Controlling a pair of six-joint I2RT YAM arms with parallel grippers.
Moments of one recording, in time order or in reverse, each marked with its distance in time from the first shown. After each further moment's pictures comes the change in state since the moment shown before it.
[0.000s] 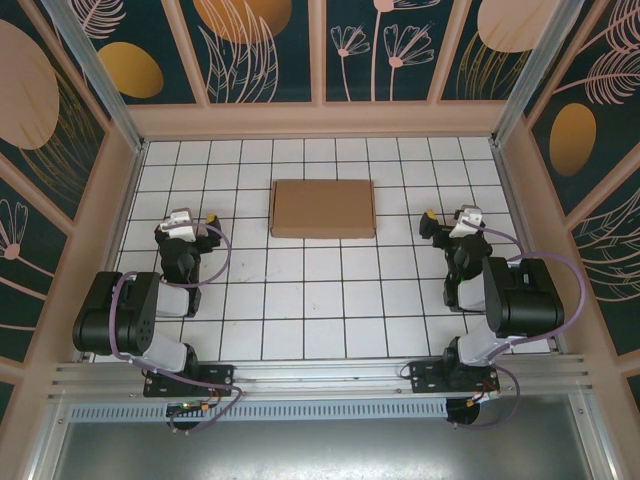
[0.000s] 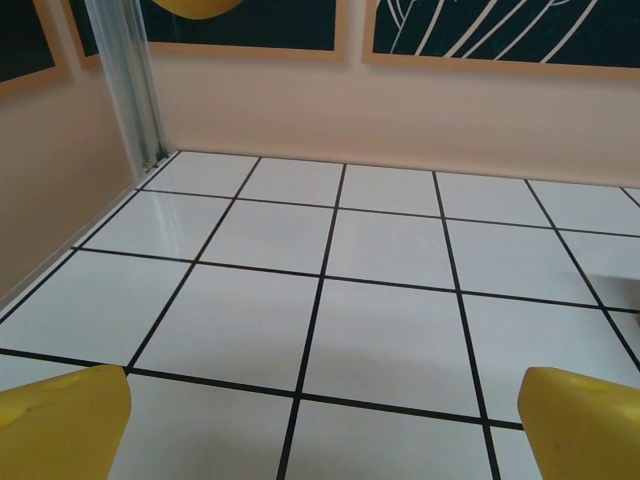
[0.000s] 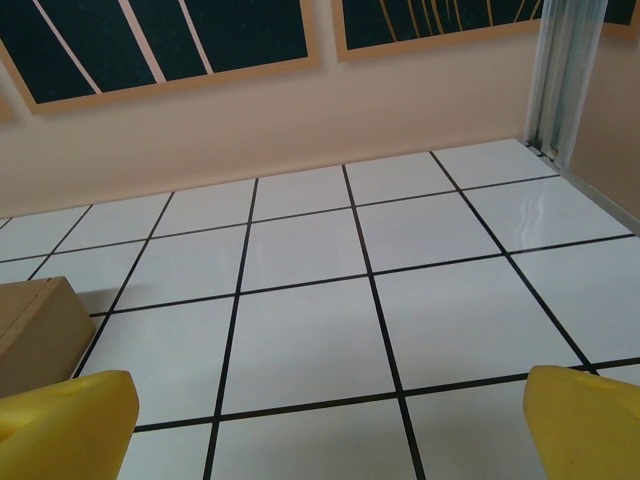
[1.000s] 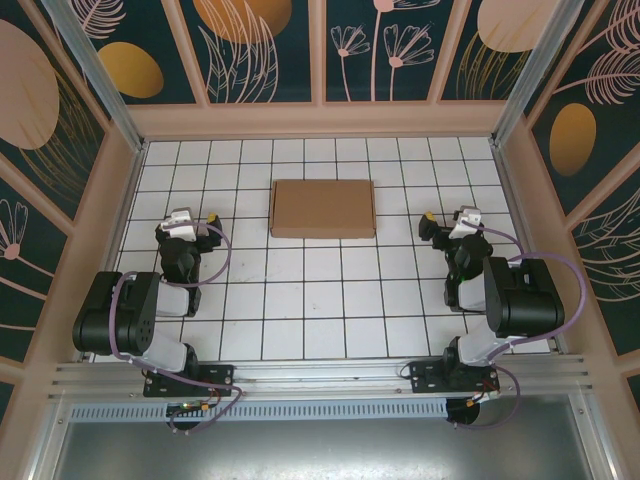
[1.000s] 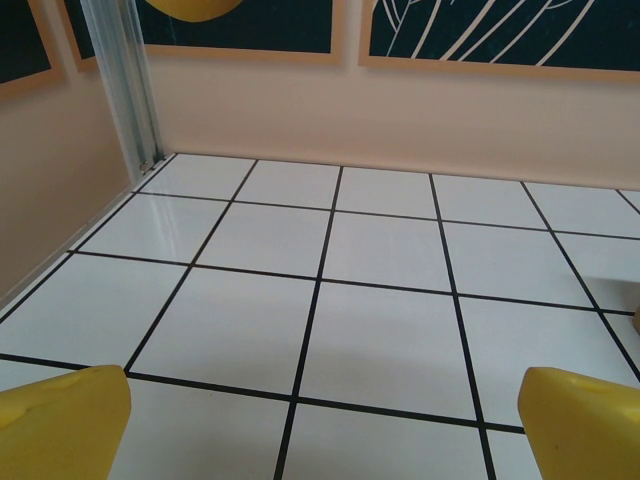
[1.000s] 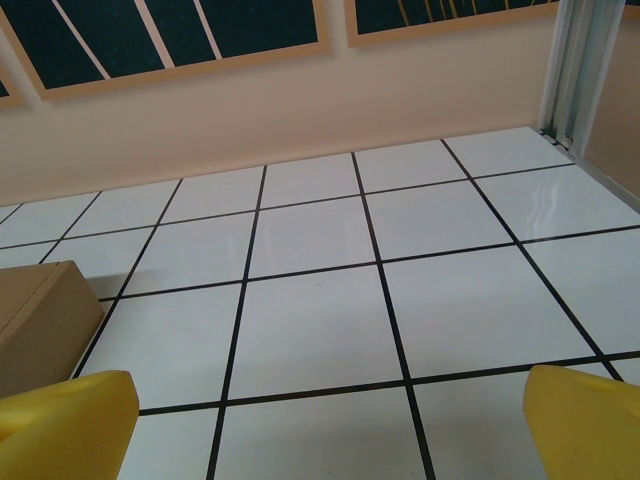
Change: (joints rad) left arm 0.000 0.000 0.004 0.000 0.000 -0.001; right arm -0.011 0.000 0.000 -0.016 -0.036 -0.003
